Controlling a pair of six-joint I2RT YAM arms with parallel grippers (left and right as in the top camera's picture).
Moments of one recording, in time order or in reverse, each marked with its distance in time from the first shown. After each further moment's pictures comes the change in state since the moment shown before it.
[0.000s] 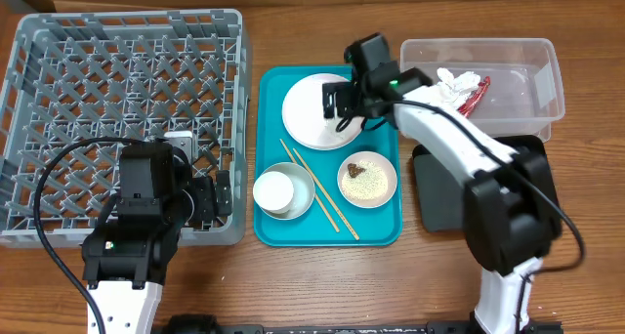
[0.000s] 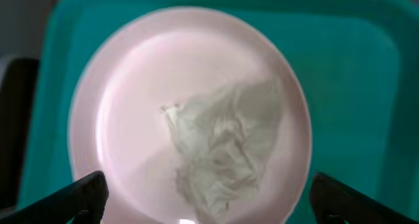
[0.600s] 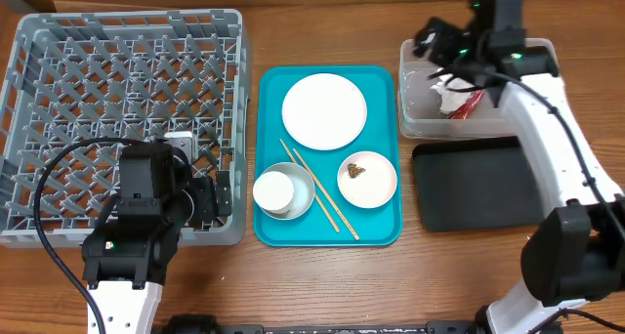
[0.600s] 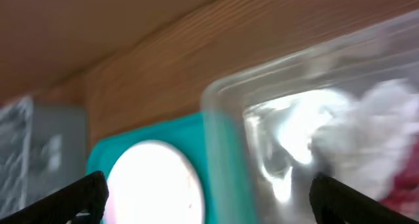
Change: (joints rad) left arm 0.000 0.000 0.000 -0.003 0.000 0.000; right arm -0.338 -0.253 0.007 -0.034 -0.089 0.155
